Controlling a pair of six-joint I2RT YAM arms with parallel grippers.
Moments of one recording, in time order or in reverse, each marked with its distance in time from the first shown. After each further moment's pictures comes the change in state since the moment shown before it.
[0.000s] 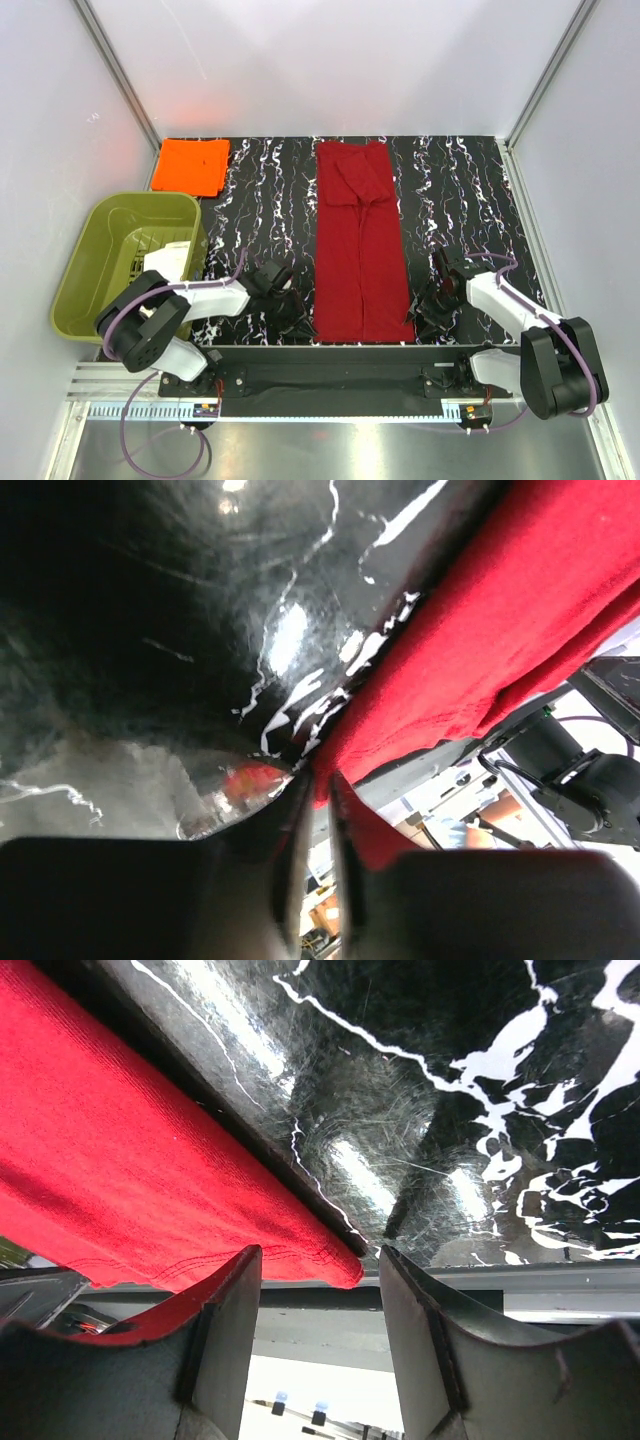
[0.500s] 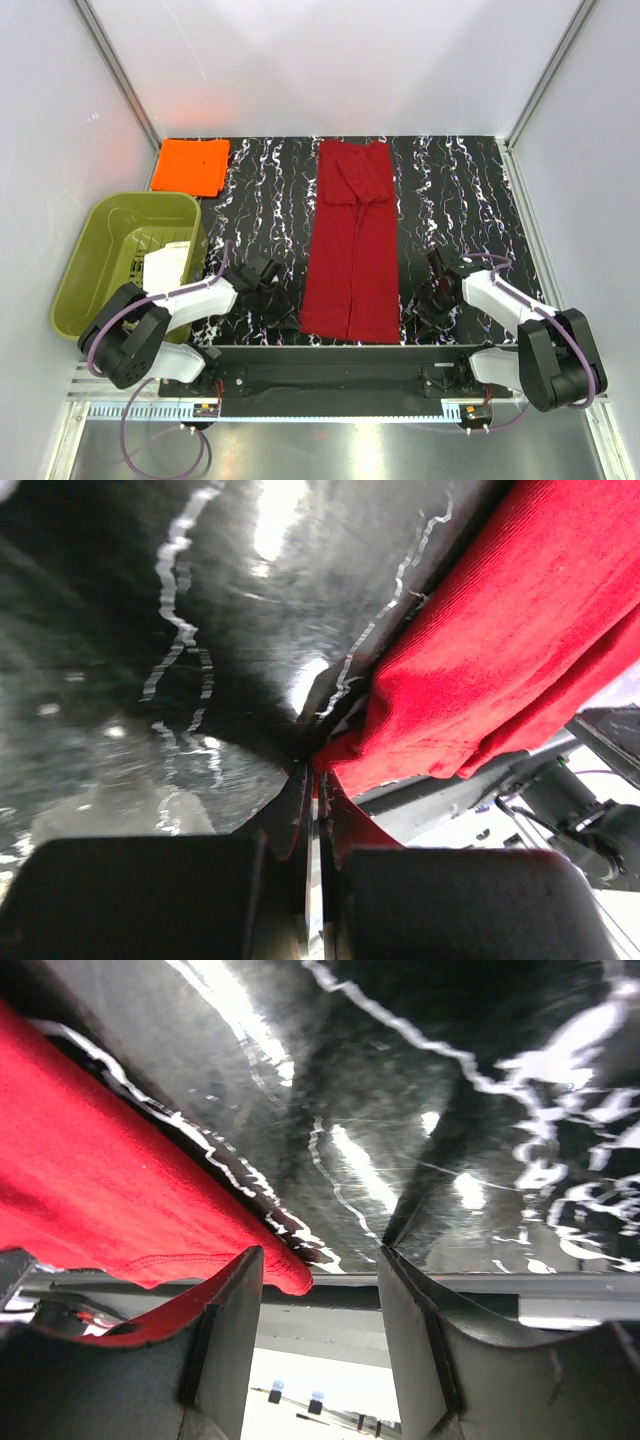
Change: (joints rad) left arm 0.087 -0.102 0.007 -0.139 -0.122 0.093; right arm 0.024 0.037 0.000 0.023 -0.026 0.006
